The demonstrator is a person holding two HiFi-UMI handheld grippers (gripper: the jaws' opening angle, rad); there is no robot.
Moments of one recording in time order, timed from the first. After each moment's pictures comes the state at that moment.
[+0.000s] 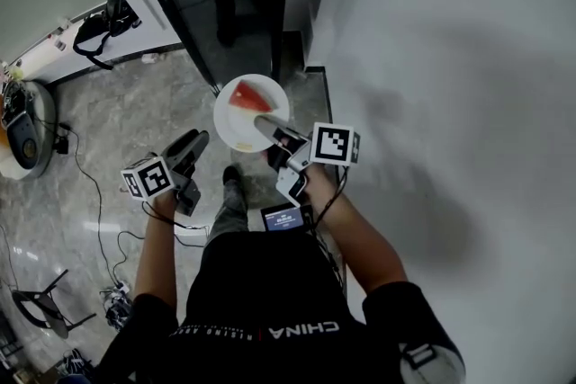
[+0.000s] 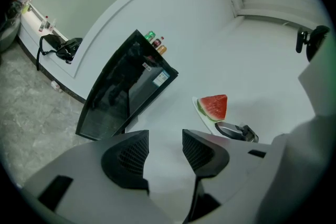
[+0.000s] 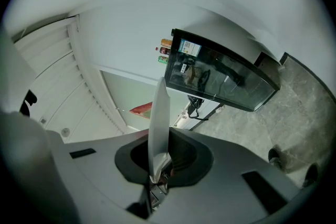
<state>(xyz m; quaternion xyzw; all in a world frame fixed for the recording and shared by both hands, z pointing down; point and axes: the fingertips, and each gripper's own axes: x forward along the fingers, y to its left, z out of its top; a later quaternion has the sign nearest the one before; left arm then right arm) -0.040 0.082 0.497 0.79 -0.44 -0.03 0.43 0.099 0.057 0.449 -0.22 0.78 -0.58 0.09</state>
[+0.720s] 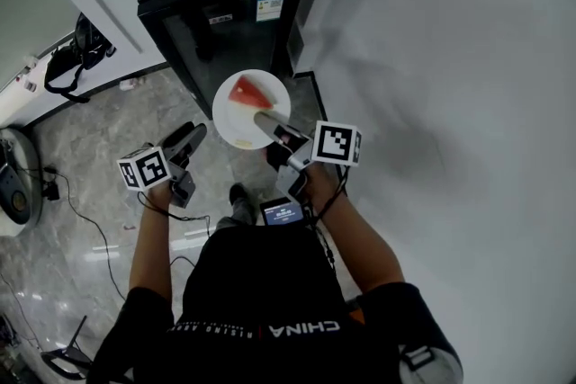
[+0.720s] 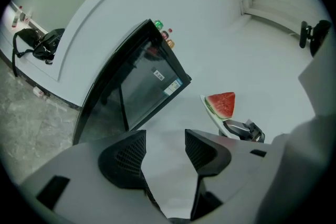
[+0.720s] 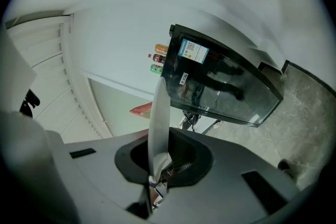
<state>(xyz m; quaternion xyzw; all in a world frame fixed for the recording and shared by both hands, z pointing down) -0.132 -0.091 0.516 0.83 -0.35 -0.01 0.44 0.004 -0.084 0.443 -0.29 0.77 -0.56 0.13</state>
